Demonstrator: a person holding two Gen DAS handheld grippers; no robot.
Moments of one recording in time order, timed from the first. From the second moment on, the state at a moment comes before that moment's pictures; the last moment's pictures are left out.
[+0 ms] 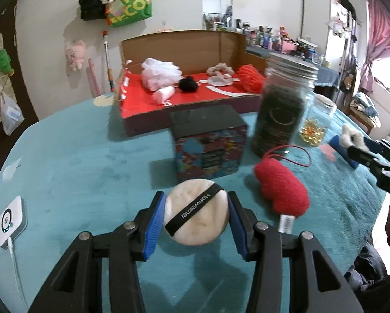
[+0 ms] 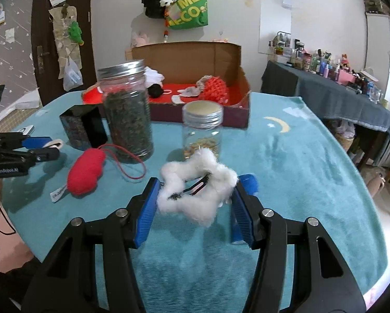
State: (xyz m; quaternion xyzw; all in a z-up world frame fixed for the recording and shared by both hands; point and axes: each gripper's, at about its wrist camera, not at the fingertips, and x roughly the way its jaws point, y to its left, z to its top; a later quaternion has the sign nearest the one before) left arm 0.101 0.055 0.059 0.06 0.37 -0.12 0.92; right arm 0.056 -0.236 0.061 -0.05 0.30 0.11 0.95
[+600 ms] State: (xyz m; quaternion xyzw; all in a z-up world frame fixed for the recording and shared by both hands) left arm 0.149 0.098 0.064 0.08 0.39 -0.10 0.91; right arm 0.090 -0.272 0.078 -0.08 0.32 0.06 0.94
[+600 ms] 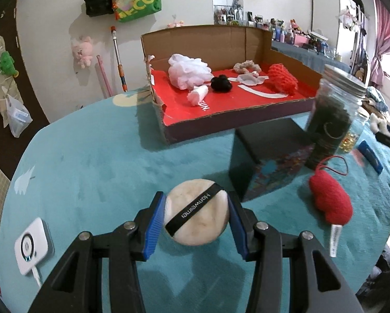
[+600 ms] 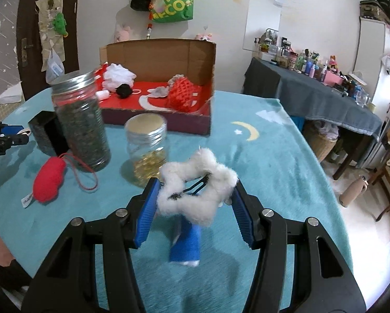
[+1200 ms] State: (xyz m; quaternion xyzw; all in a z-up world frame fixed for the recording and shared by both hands) left arm 0.208 0.098 0.073 0.15 0.39 -0.17 0.89; right arm 0.160 -0.280 0.084 -0.16 0.33 0.14 0.92
